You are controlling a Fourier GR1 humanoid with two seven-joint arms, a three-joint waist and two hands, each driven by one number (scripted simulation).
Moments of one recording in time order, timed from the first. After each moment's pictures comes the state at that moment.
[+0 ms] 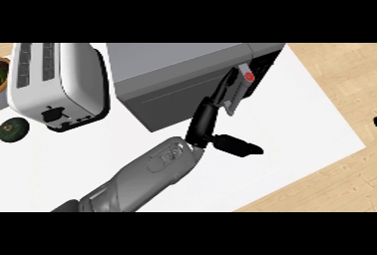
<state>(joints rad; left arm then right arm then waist) -0.87 0.01 -0.87 -0.89 0.64 0.66 -0.55 0.12 -0.42 -0.21 -1.88 -0.65 0.56 -0.30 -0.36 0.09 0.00</state>
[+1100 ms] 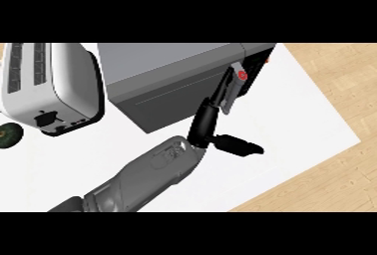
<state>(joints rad) -0.90 0.00 -0.92 -0.82 0.76 0.68 -0.67 0.06 -0.50 -0.25 -1.85 -0.76 0.57 -0.22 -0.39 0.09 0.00</state>
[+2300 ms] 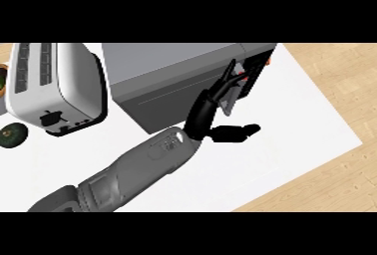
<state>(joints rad) -0.98 0.05 -1.00 -0.78 0.78 0.68 -0.76 0.02 -0.56 -0.25 -1.85 -0.86 0.58 -0.17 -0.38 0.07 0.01</state>
